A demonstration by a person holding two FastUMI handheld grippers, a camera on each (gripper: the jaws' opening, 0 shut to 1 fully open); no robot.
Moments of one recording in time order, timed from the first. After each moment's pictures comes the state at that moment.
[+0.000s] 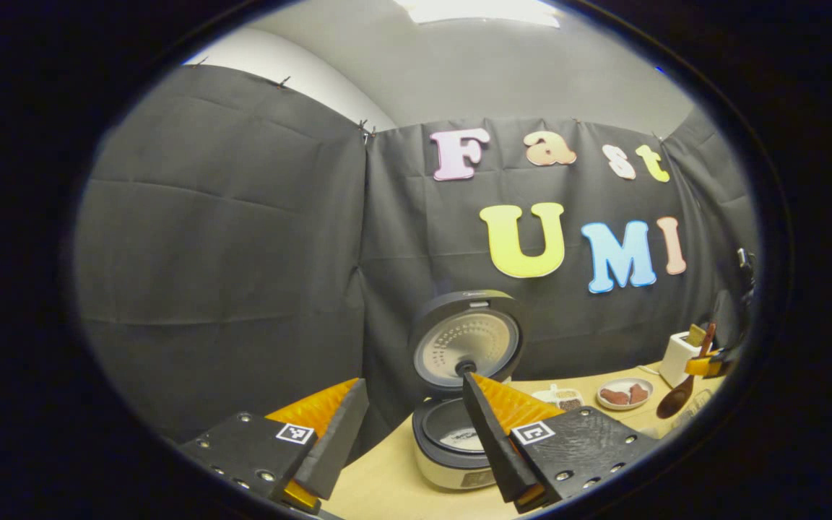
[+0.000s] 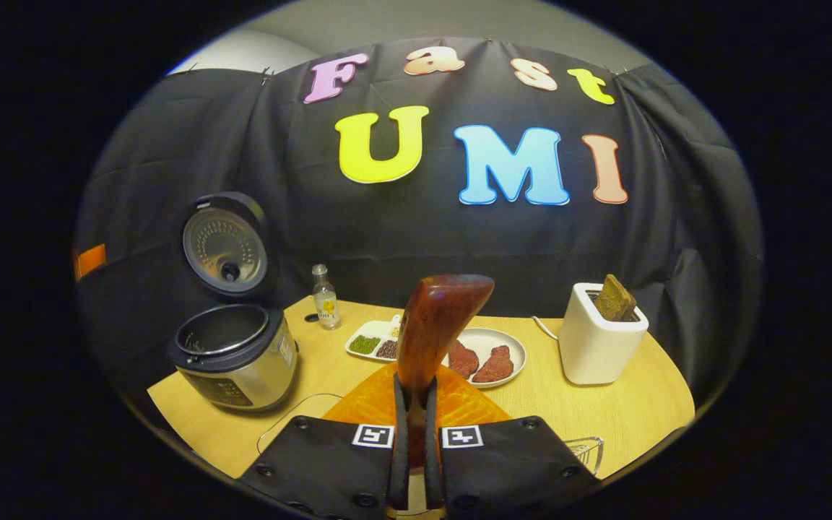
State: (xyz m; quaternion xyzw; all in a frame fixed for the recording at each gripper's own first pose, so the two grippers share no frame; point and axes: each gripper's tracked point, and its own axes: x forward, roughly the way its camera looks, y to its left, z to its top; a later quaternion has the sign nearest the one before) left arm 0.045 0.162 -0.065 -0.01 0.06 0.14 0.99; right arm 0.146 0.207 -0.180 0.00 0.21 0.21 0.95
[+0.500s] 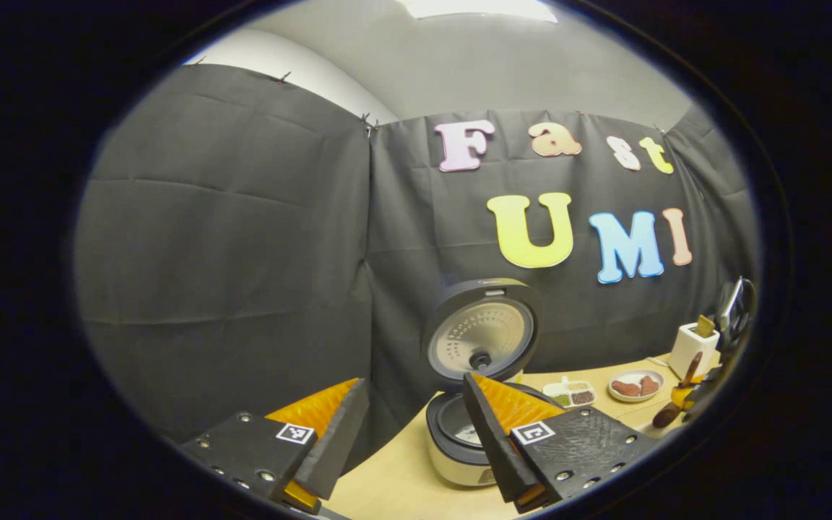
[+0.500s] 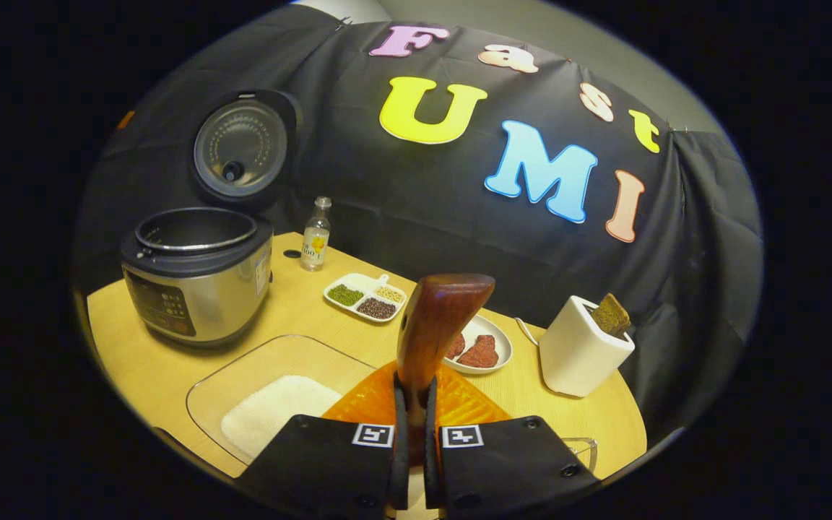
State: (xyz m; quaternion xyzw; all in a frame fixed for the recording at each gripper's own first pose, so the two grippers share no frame) left arm 0.051 0.186 -0.082 -0.01 0.07 0.15 0.99; right arm 0.134 0.232 -0.246 -0.17 0.20 0.18 0.95
